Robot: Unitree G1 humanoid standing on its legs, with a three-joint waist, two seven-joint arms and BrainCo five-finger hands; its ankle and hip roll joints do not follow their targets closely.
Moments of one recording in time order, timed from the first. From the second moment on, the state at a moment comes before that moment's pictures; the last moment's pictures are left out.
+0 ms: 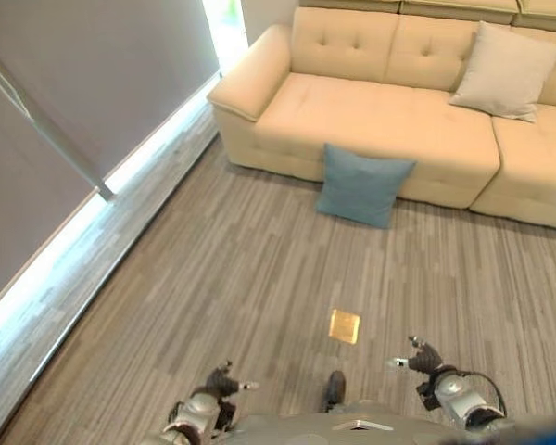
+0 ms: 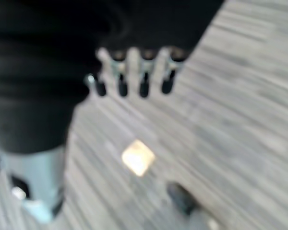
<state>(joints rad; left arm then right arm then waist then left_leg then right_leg) -0.10 0.22 -0.27 1.28 -0.08 -0.12 0.09 -0.13 -0.28 0.37 1.15 0.05 -0.11 -0.12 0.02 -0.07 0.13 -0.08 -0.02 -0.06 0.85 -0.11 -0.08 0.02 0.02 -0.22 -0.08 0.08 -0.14</state>
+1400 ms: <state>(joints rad) -0.06 0.24 -0.28 1.29 -0.09 -0.12 0.09 -0.09 -0.27 0.36 1.18 0.04 -0.10 -0.12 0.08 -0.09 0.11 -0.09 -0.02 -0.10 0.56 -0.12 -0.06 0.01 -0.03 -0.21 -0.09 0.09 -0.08</state>
